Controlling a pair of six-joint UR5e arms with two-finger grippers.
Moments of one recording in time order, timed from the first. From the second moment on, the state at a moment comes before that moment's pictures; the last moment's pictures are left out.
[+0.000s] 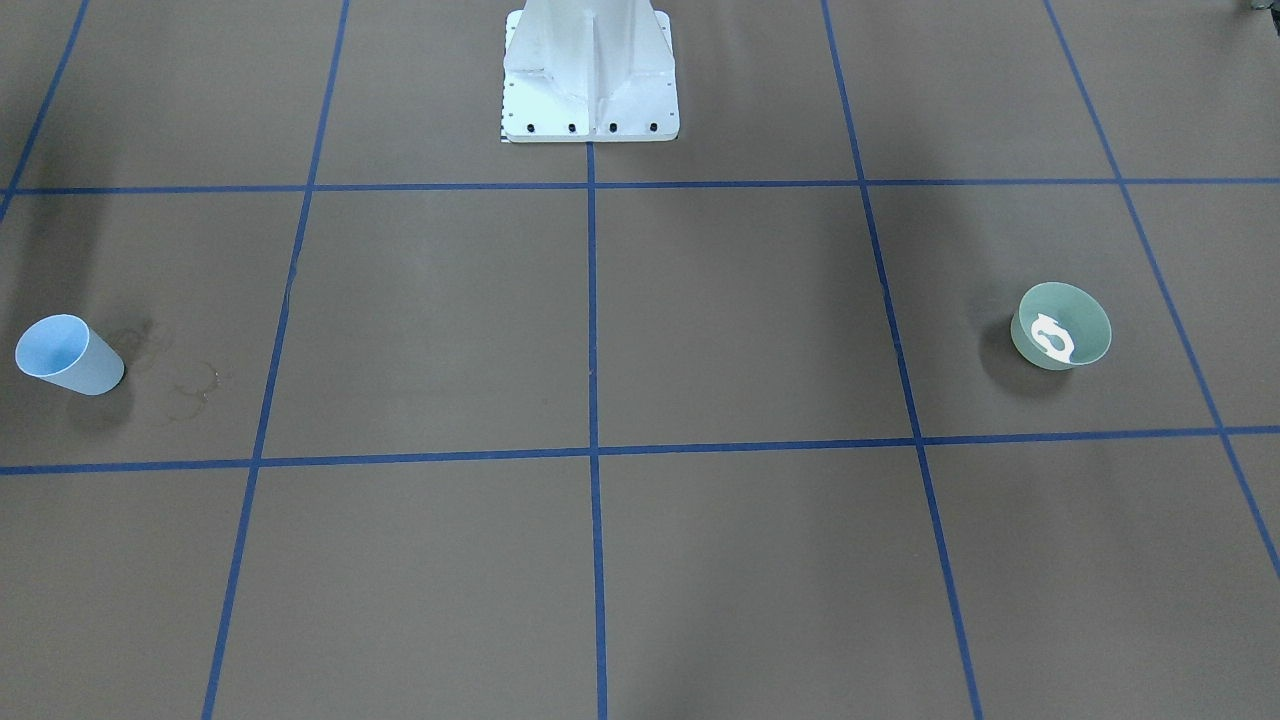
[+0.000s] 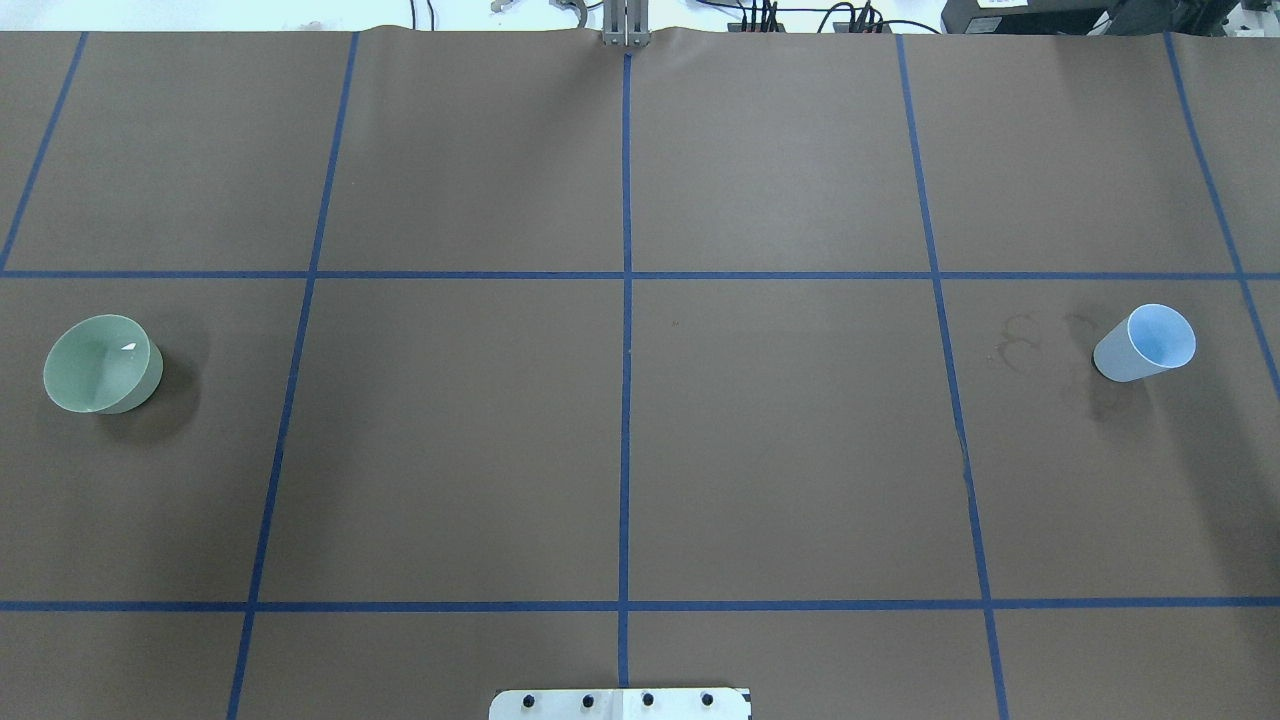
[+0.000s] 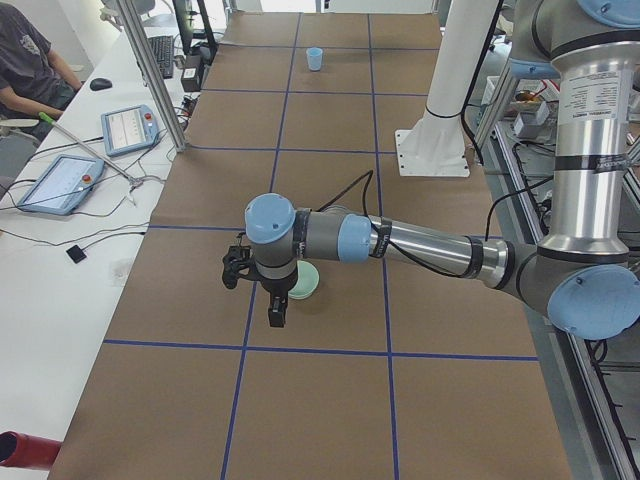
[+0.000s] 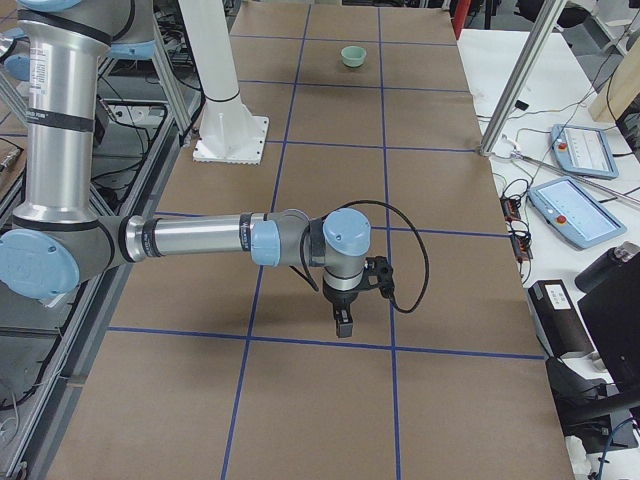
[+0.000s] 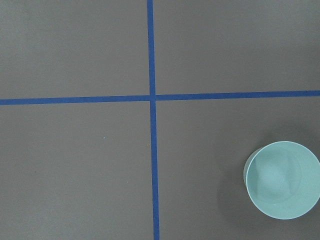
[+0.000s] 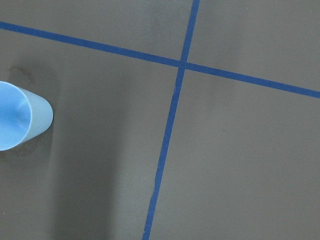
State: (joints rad) left arm -1.56 -1.53 -1.81 -1.43 -2.37 -0.02; right arm 1.54 -1.71 1.81 -1.64 2.28 -0.15
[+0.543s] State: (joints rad) left arm -1.56 -1.52 -1.79 -1.43 -2.37 -0.02; right arm 1.54 -1.71 1.81 -1.64 2.29 -0.15
